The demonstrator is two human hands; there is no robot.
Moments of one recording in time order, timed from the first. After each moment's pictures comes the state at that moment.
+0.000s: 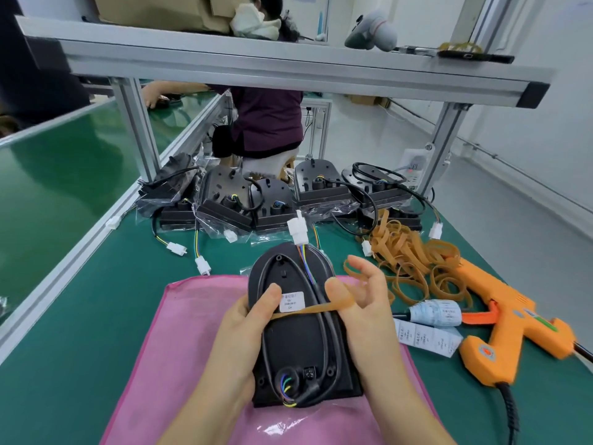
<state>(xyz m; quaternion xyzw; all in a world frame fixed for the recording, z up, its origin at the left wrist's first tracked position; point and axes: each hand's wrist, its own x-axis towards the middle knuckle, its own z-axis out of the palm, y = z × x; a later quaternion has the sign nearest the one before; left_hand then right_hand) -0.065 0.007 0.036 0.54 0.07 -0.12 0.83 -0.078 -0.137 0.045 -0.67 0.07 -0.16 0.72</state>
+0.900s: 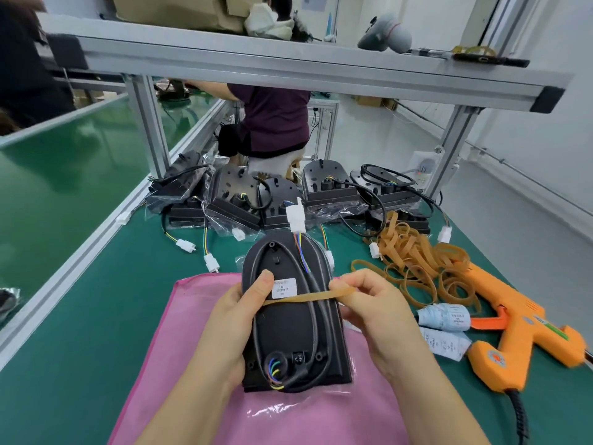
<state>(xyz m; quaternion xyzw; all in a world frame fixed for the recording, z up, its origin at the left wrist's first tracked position) -0.050 0.029 0.038 0.54 0.06 -0.12 0.83 -0.067 -0.148 0.056 -0.64 0.06 -0.04 0.76</state>
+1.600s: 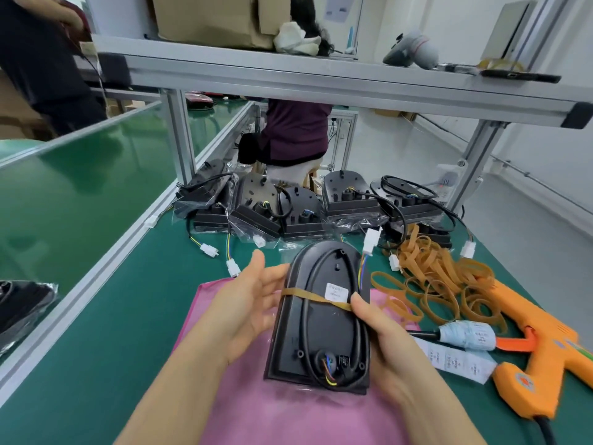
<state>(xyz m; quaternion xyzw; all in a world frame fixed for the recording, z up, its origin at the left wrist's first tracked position) -0.024 0.054 0.060 0.59 0.04 -0.20 0.78 -0.065 -0.140 0.039 -0.47 0.10 0.14 0.87</state>
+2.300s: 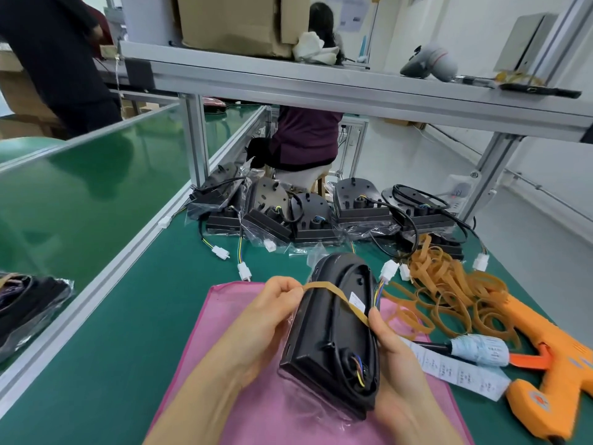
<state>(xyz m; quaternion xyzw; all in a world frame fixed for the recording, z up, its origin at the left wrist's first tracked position) -0.045 0.048 0.050 0.61 -0.03 -0.15 0.78 -0.077 -0.124 0.036 -0.30 0.10 0.22 0.92</state>
